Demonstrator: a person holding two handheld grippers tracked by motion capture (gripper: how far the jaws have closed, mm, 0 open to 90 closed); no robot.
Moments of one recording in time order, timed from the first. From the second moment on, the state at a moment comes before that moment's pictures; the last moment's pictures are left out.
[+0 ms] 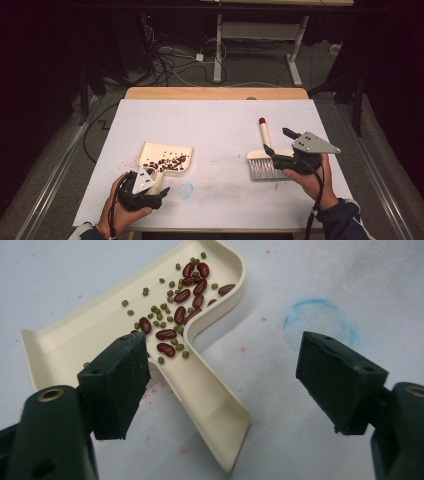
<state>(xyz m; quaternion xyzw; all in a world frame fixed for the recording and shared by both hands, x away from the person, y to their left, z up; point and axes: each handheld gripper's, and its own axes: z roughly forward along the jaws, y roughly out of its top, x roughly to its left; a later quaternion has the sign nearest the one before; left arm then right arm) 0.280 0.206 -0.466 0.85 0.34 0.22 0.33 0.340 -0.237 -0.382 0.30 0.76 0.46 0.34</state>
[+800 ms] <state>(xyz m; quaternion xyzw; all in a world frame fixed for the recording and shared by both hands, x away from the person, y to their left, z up) 0.281 0.205 -0.467 0.85 0.34 0.22 0.33 0.312 -0.267 -0.407 0.29 0.76 0.46 0.34</state>
